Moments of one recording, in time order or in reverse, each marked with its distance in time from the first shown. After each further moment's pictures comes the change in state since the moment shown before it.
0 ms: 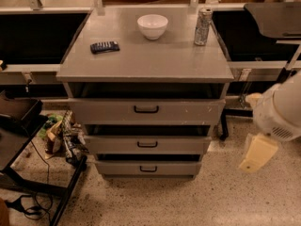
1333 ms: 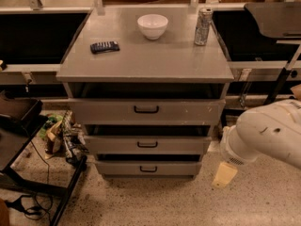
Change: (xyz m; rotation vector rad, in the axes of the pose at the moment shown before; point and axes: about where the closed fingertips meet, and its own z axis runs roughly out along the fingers) arm 0.029 0.016 0.163 0.006 0.081 0.026
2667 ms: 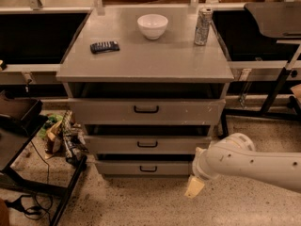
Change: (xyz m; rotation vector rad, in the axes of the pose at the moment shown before) arm -0.037 0.038 0.173 -0.078 -0.125 0.010
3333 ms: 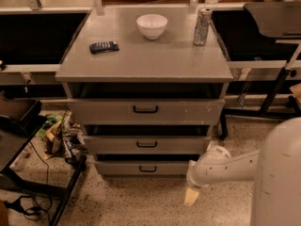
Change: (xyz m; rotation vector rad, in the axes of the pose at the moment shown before) arm 0.037 0.009 0.125 -0.051 0.075 -0.104
